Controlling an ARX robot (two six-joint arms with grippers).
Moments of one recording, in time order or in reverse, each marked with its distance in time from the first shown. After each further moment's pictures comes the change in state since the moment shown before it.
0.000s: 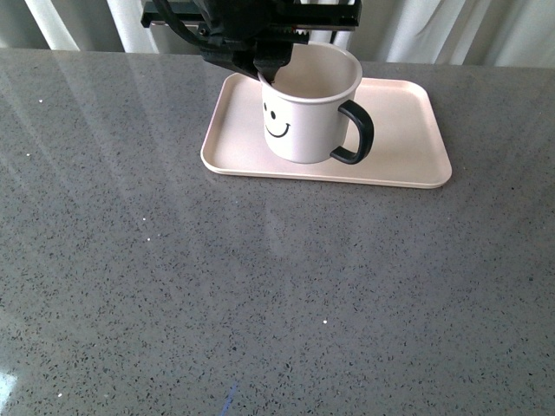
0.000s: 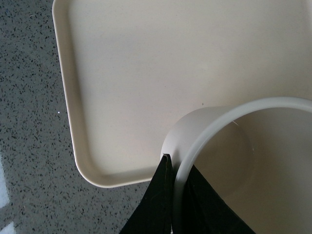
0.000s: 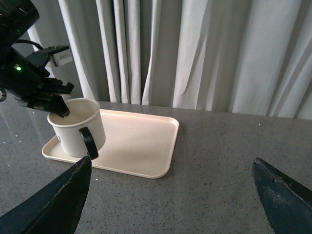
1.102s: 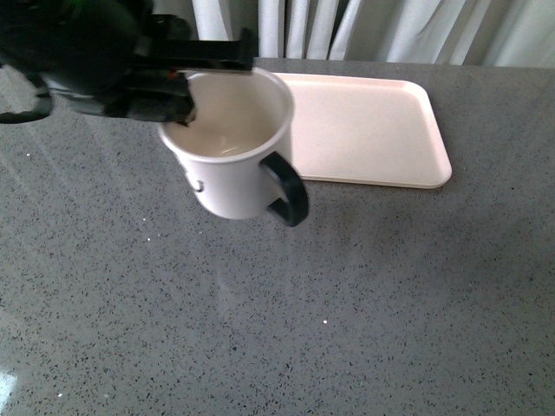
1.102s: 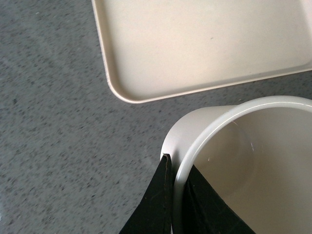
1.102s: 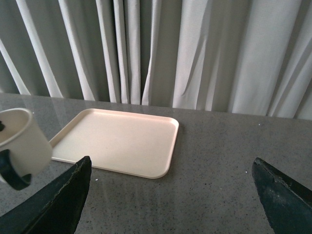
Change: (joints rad) left arm 0.043 -0.431 -0.599 0.262 0.080 0.065; right arm 0.000 0.000 0.000 0.000 0.000 0.000
